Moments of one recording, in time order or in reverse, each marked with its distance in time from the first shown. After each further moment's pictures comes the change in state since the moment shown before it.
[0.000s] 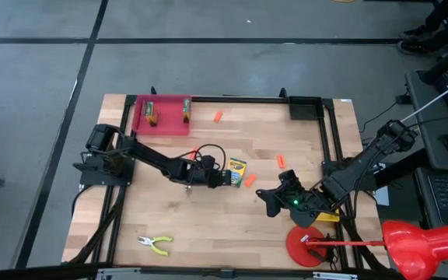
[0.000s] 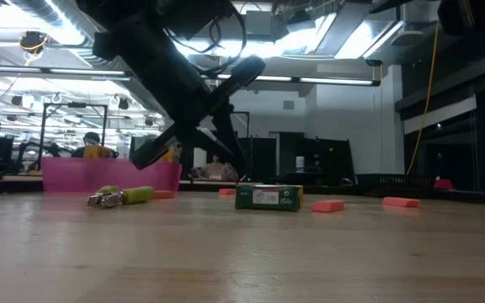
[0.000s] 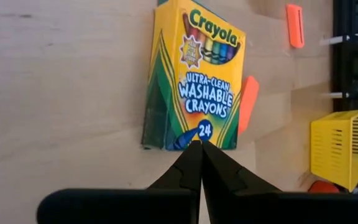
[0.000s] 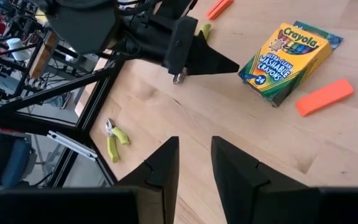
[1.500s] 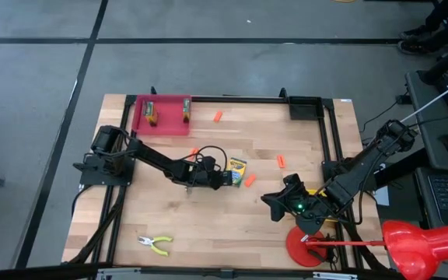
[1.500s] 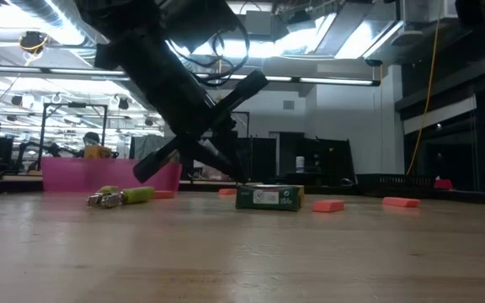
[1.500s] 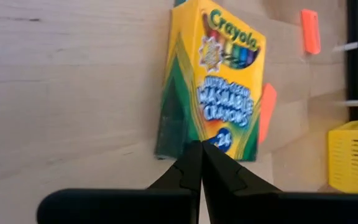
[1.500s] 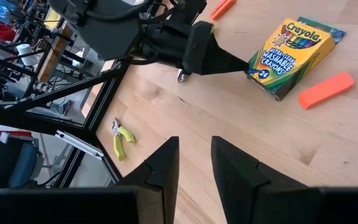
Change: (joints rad) left arm -0.007 0.053 0.004 0.019 -0.039 -0.003; right arm 0.066 0.000 0.000 -0.018 0.063 0.061
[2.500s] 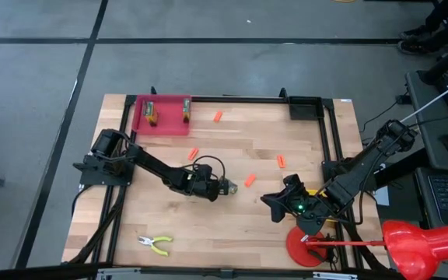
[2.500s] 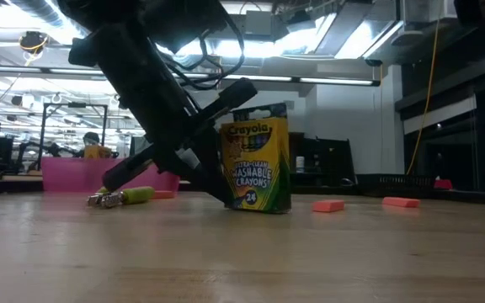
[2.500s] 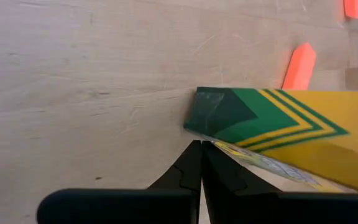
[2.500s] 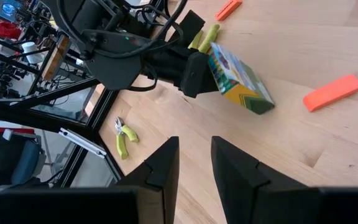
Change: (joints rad) left arm -0.080 0.022 -0.001 -0.073 -0.024 -0.073; right arm 0.004 0.000 0.000 0.019 0.008 -0.027
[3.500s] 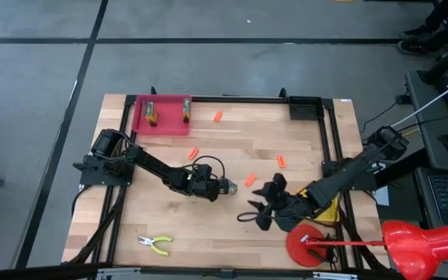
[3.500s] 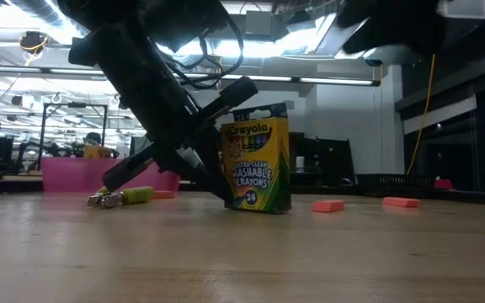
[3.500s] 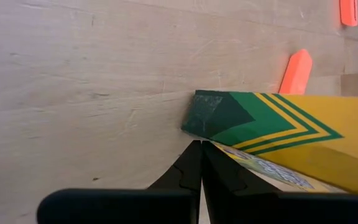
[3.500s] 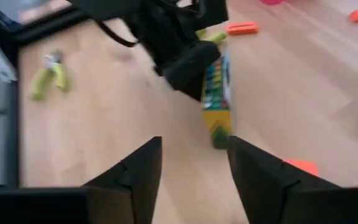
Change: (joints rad) left arm -0.002 -0.002 0.001 0.002 -0.011 -0.022; right arm -0.123 0.158 0.000 0.116 -0.094 -0.705
